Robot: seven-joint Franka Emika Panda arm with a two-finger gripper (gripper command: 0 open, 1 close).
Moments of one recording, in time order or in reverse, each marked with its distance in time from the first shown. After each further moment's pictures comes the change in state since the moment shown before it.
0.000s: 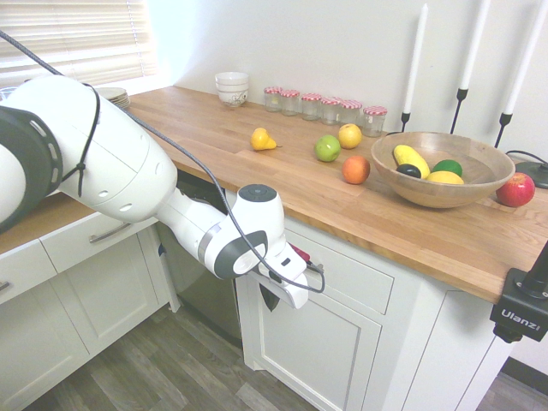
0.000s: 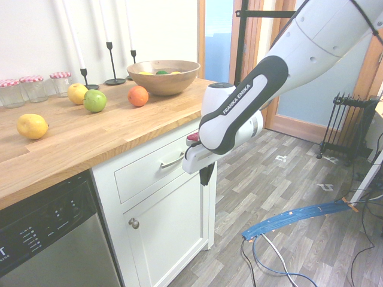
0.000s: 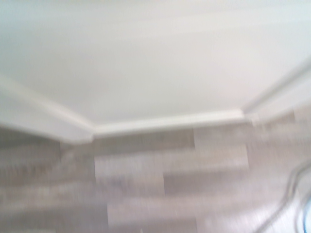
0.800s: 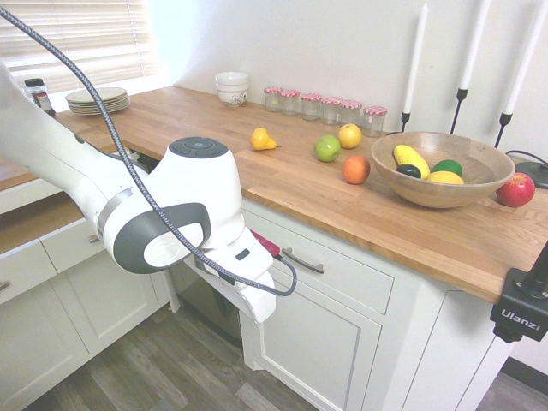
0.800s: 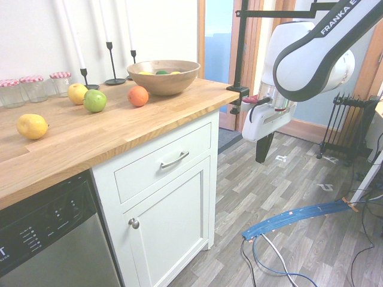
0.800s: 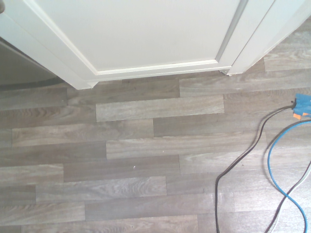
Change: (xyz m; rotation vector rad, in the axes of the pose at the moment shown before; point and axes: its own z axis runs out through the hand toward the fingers) arm -0.052 0.116 -0.144 0.001 -0.030 -0.029
